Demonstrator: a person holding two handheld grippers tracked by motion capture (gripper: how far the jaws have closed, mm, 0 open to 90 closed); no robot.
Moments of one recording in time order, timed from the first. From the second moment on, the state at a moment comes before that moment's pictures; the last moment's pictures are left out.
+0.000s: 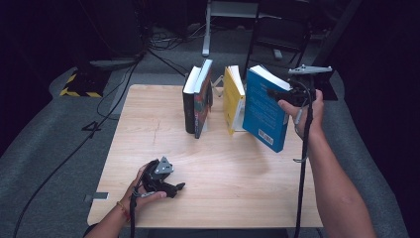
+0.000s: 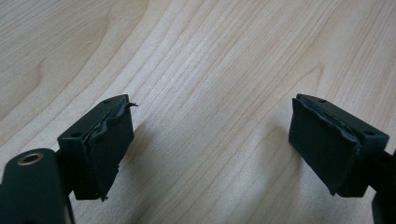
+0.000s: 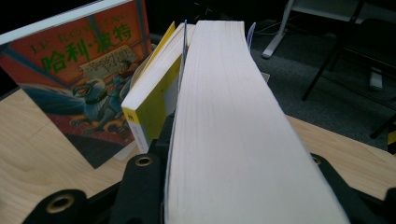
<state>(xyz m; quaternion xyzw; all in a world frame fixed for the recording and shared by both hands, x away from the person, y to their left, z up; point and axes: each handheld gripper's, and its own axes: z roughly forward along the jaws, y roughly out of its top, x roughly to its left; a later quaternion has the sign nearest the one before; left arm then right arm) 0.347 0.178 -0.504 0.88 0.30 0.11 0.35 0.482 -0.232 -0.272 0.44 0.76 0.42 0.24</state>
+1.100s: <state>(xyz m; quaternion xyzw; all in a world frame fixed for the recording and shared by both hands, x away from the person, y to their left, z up) 0.346 0.177 -0.504 0.88 0.30 0.11 0.35 0.550 -0.204 -0.285 0.47 0.74 0.42 0.25</state>
